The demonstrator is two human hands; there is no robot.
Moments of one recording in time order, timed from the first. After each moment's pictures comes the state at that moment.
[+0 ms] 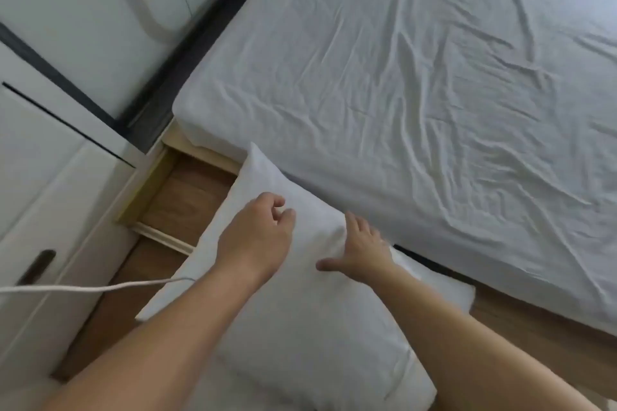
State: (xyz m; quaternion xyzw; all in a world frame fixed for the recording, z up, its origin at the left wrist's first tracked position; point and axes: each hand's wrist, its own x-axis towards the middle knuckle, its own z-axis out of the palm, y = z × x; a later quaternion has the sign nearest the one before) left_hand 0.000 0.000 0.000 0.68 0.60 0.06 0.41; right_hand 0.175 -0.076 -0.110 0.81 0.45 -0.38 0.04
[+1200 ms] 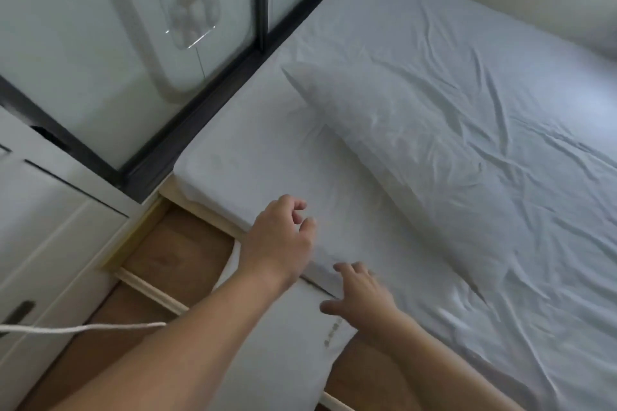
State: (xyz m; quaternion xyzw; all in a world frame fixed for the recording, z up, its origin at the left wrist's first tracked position) left_hand 0.083 0.089 0.096 0.66 0.57 0.16 0.46; right_hand 0.234 -0.009 -0.013 0.78 0.51 -0.36 0.08
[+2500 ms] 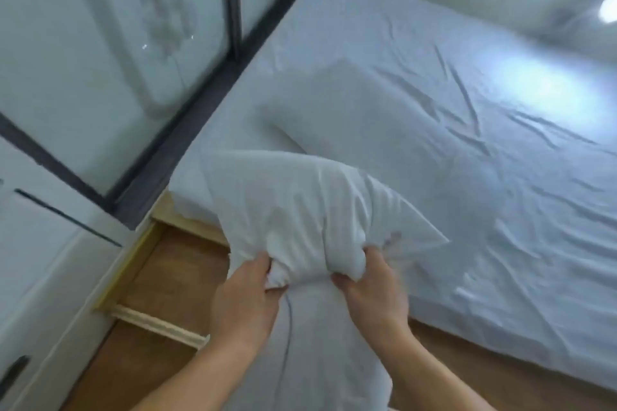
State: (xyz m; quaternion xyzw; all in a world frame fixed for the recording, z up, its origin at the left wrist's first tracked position) left_hand -0.031 0.060 0.021 0.76 0.53 0.11 0.35; right_hand 0.138 -0.021 0.026 0.89 0.33 -0.22 -0.22
